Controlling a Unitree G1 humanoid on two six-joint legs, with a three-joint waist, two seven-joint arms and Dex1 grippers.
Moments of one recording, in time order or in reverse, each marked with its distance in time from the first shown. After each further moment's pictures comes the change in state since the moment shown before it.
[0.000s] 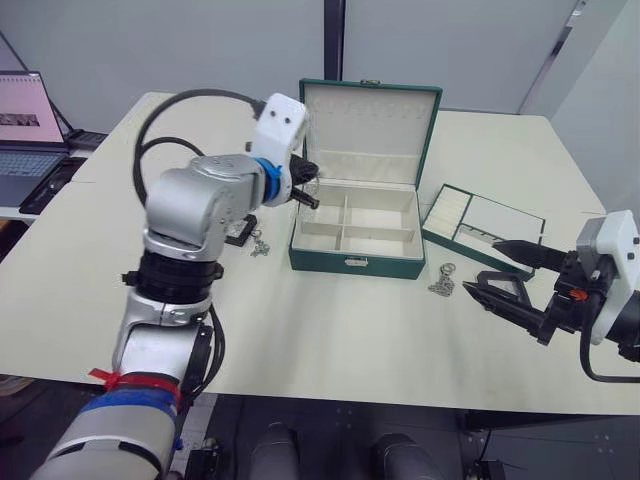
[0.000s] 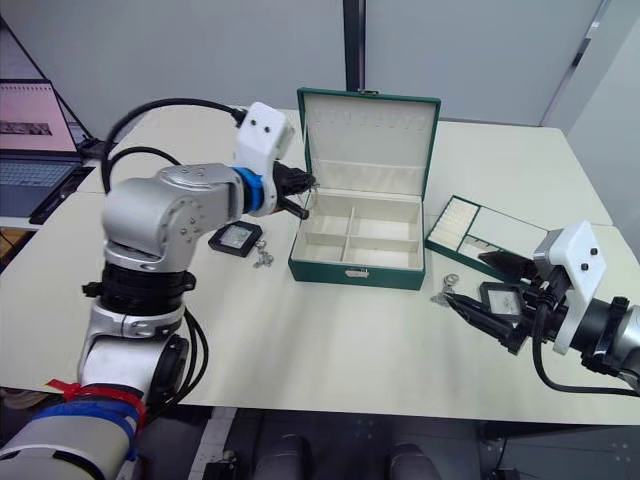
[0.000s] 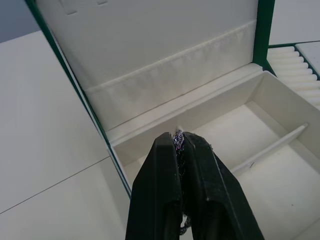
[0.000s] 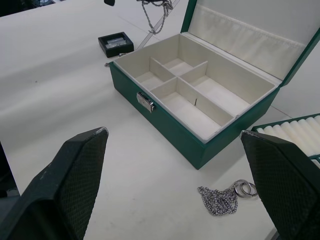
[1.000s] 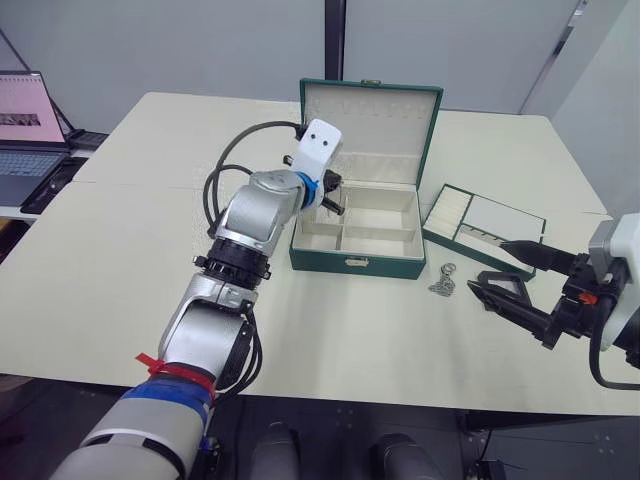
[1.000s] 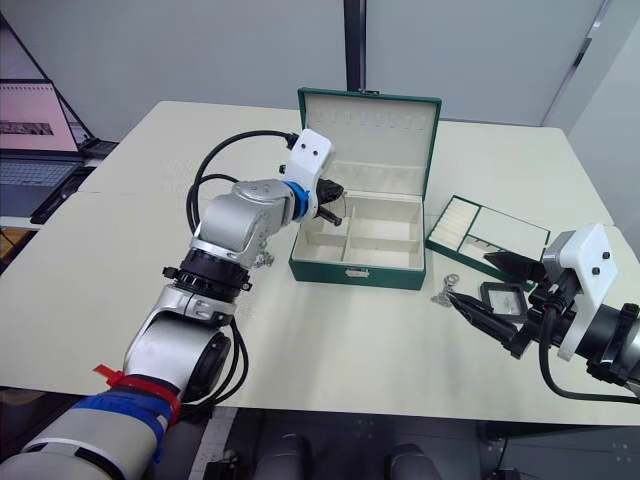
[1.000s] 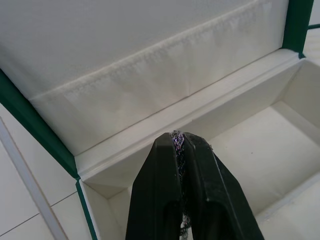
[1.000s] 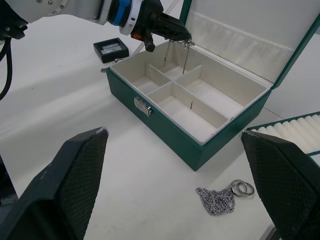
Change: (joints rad) left arm -0.056 -0.181 -0.056 0.539 0.222 -0.474 -0.019; right arm 0.053 -0.009 -0.066 -0.046 0.070 -0.001 -0.065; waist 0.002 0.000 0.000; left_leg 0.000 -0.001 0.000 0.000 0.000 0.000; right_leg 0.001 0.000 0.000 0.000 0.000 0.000
